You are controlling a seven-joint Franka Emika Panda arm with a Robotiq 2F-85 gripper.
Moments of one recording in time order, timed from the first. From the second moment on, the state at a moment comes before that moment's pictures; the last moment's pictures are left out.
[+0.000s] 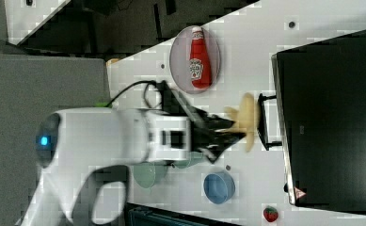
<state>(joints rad) -0.06 0.06 -0.47 -1.90 -0.07 0.36 -0.39</state>
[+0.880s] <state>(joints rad) -0.07 0.25 -0.60 -1.92 0.01 0.53 -0.72</state>
